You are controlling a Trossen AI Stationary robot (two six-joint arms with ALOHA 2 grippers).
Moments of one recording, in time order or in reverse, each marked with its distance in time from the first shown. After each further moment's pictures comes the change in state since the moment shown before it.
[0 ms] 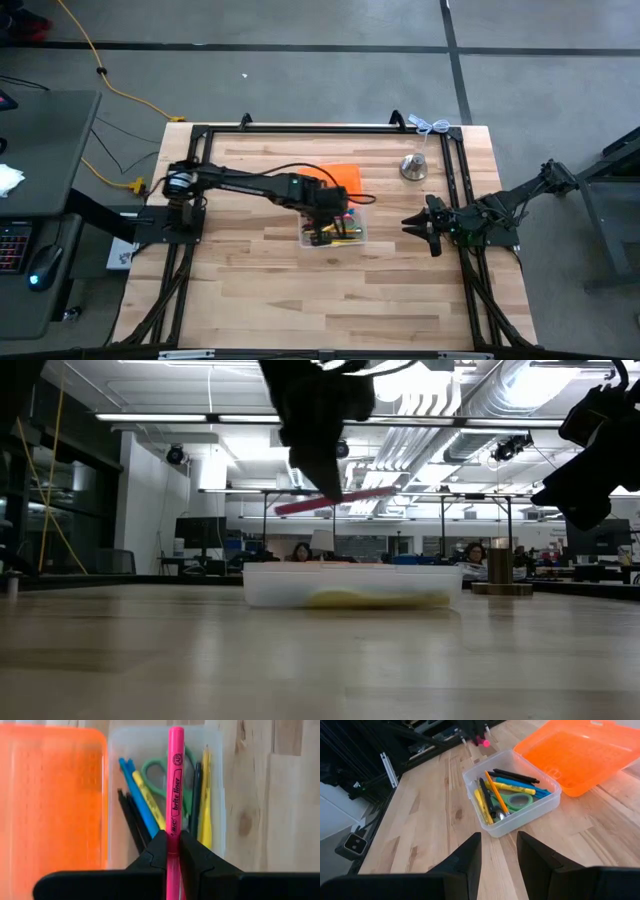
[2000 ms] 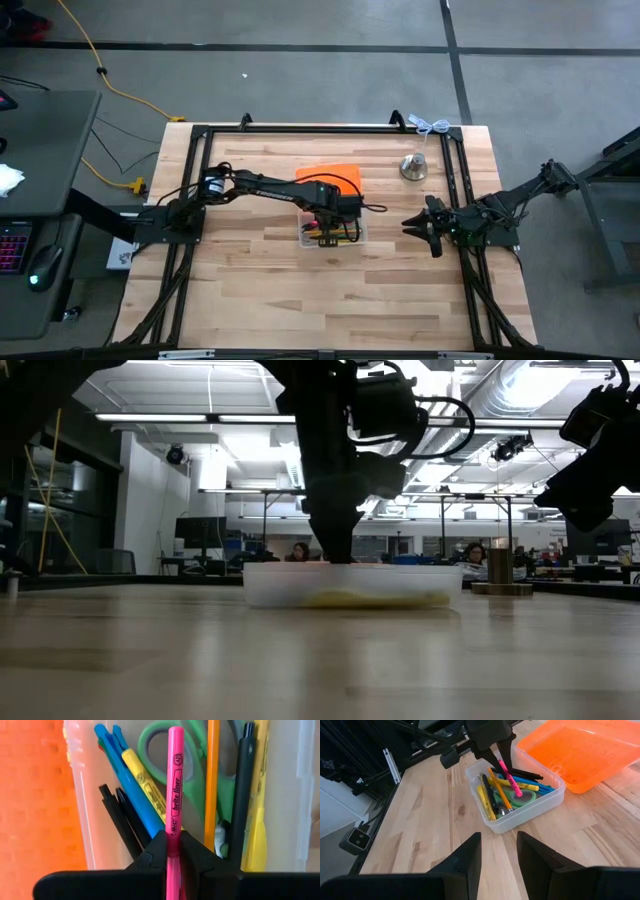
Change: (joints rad) left arm 0.034 0.284 0.160 -0.082 0.005 0.097; right arm 0.000 0.000 0.000 -0.008 -0.025 0.000
